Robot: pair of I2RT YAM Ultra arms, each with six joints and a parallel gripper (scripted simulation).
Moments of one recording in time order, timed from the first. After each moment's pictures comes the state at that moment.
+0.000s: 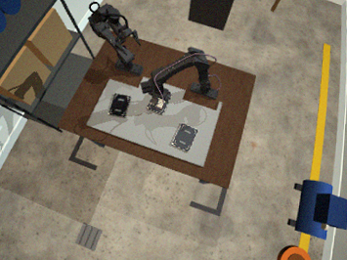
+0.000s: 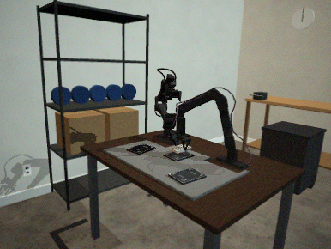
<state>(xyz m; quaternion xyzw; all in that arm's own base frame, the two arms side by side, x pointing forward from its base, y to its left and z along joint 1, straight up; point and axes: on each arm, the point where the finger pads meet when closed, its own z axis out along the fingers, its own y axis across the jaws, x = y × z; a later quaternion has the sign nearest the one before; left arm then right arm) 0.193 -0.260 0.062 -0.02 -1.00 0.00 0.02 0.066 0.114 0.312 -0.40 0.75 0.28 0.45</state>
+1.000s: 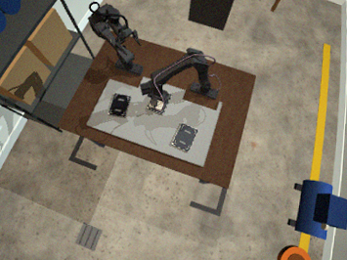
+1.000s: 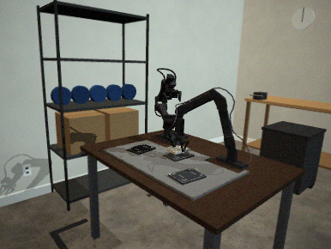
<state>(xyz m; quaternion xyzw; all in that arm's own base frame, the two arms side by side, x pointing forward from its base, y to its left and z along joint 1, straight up) 0.207 -0.264 0.054 -0.01 -1.00 0.00 0.00 0.066 0.114 0.312 -0.40 0.75 0.28 0.45</state>
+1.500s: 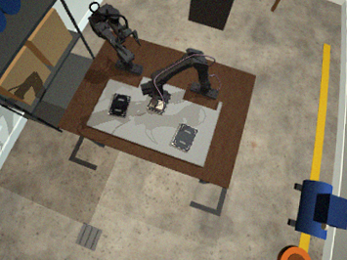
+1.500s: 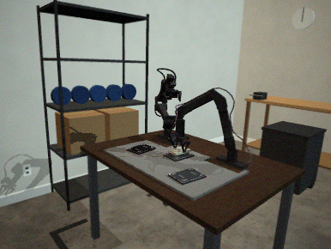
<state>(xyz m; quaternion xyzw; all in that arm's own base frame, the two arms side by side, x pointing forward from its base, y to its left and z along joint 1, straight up) 0.201 -0.261 0.048 -0.01 -1.00 0.00 0.01 0.066 0.114 0.312 -0.40 0.75 0.28 0.45</state>
